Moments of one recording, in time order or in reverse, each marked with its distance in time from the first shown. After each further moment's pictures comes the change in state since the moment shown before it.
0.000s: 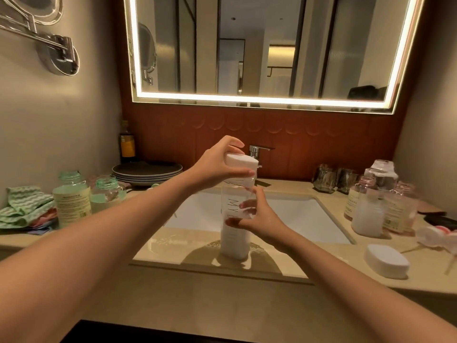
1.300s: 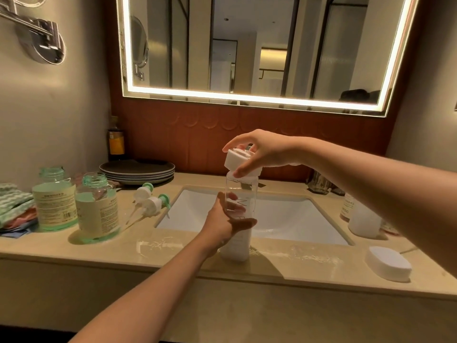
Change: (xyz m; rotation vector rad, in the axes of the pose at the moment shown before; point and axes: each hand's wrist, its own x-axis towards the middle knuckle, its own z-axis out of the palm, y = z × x) left_hand -0.049 -0.068 0.079 -0.503 0.045 -0.293; right_hand 0.049 -0.116 -0.055 -0.734 -0.232 -0.195
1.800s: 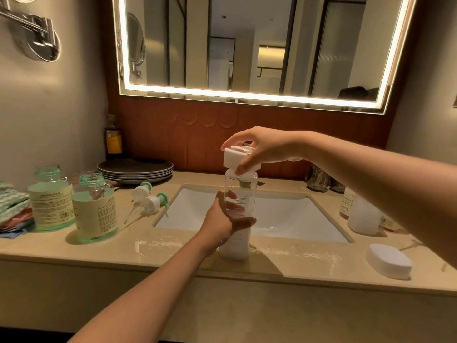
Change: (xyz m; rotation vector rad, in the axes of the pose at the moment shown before) left_hand 0.003 -0.006 -0.001 0.014 0.002 0.017; right_hand -0.003 -0.005 -0.003 0.032 -0.053 0.012
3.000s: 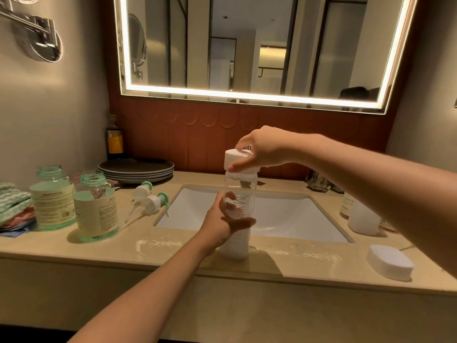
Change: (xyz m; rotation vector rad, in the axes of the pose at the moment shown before) left_hand -0.004 0.001 0.000 0.030 -0.007 0.017; right_hand -0.006 -0.009 0.003 -0.497 0.092 0.070
